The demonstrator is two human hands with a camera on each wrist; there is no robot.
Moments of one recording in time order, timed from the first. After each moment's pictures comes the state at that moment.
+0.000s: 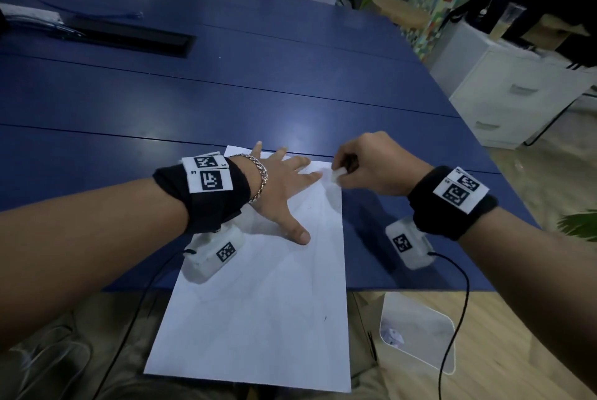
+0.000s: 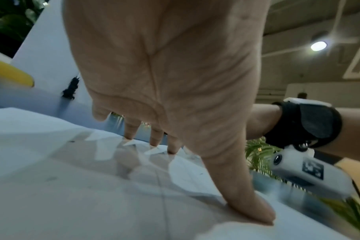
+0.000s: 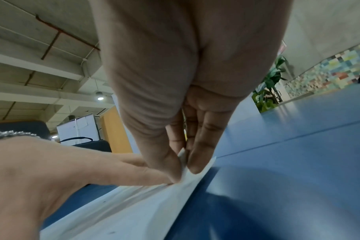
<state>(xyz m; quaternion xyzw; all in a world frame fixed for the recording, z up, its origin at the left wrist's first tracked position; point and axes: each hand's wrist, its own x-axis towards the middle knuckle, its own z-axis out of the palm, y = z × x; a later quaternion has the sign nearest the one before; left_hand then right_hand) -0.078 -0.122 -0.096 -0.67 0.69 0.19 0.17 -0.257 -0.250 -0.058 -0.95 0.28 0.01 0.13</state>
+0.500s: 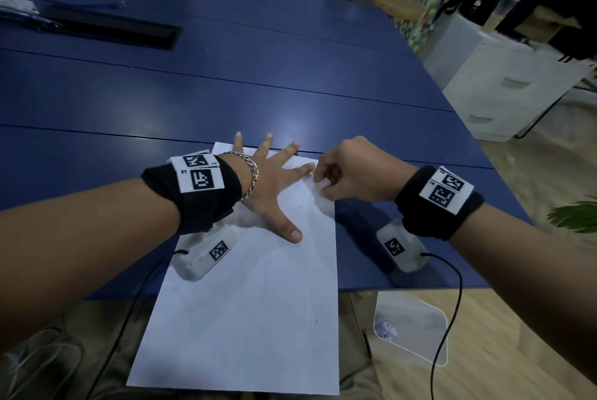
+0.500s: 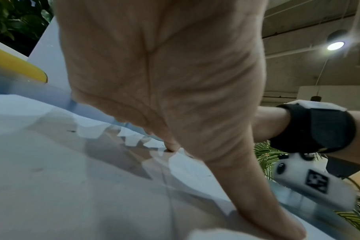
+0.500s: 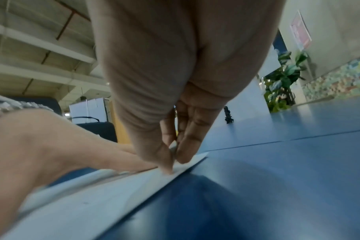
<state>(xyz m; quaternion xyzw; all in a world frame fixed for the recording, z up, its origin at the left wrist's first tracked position) -0.074 -0.129 -0.105 -0.71 0.66 0.21 0.16 -0.251 -0.241 -0.067 -0.96 0.23 0.05 0.15</state>
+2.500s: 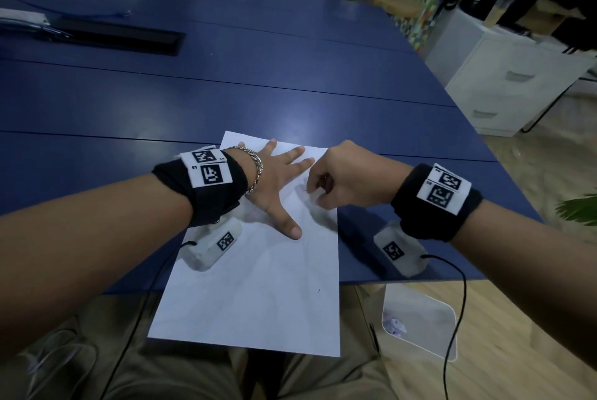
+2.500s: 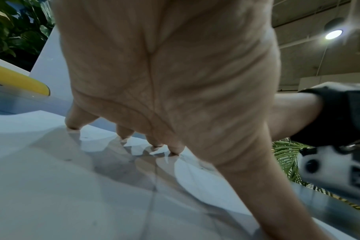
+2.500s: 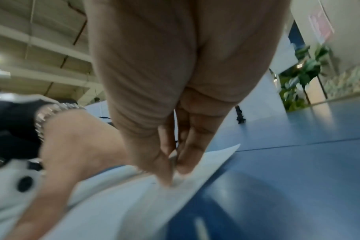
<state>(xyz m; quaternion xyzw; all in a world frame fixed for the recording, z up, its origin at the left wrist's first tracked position) -0.069 -0.129 -0.097 -0.69 0.66 0.24 0.18 -0.245 -0.209 -0.058 -0.97 0.20 0.10 0.13</state>
